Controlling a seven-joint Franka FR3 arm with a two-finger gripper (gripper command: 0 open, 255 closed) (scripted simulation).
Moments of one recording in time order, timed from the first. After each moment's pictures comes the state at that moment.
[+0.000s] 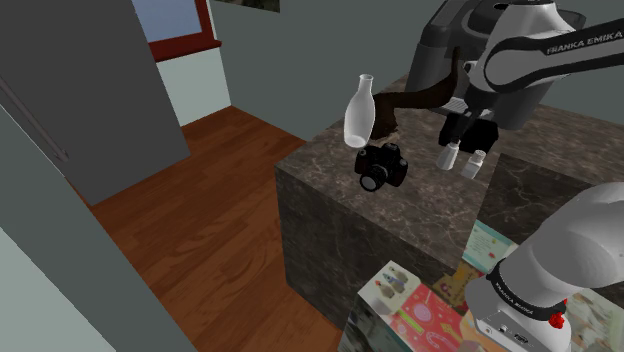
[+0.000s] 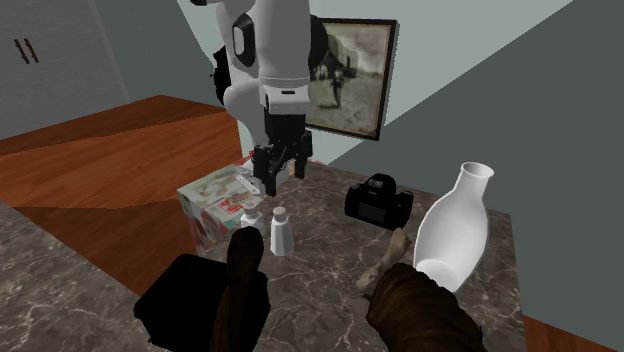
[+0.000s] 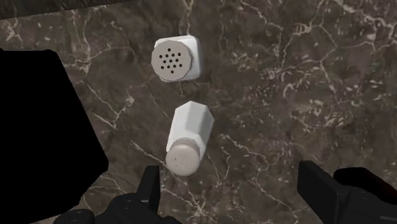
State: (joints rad) arm -0.18 -0.58 -0.41 -2.64 -0.35 2.18 -0.44
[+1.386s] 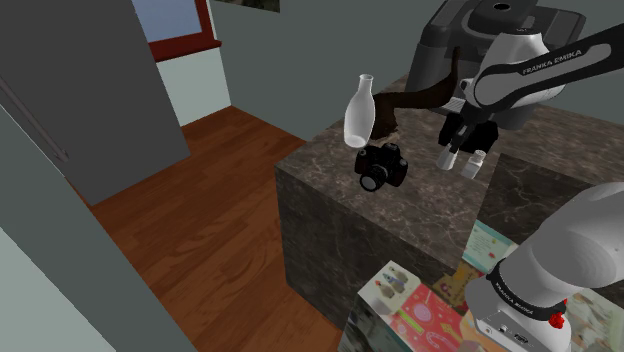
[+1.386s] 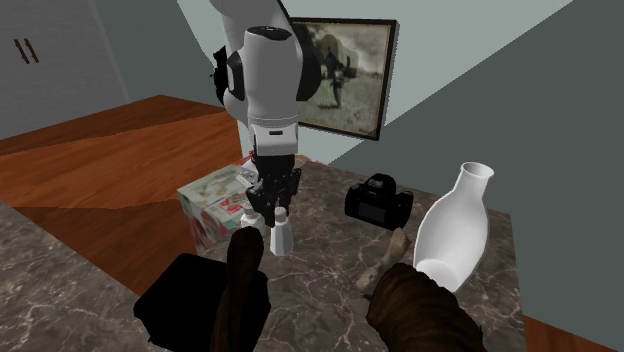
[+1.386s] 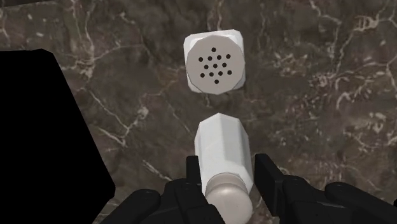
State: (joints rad) arm -0.18 -0.42 -0.52 -2.67 -0.36 2.38 -0.51
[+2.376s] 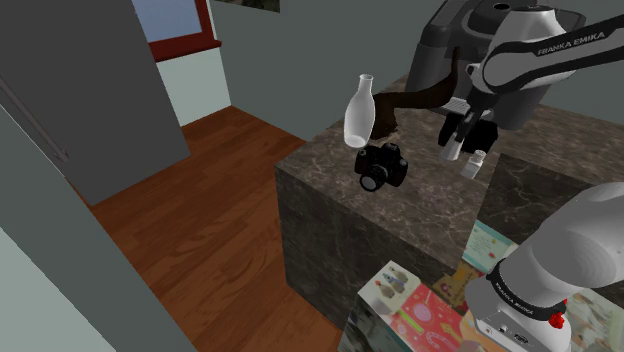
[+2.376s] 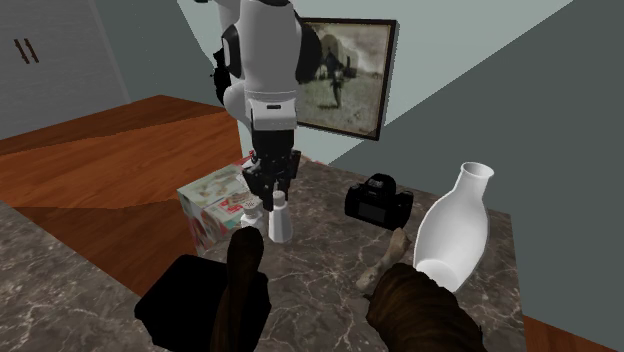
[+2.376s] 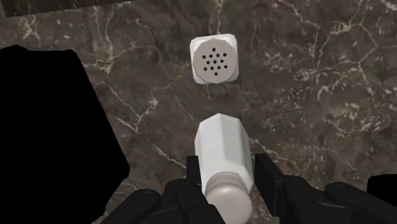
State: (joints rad) arm -0.18 -0.49 -0.48 -2.61 -0.35 2.24 -0.51
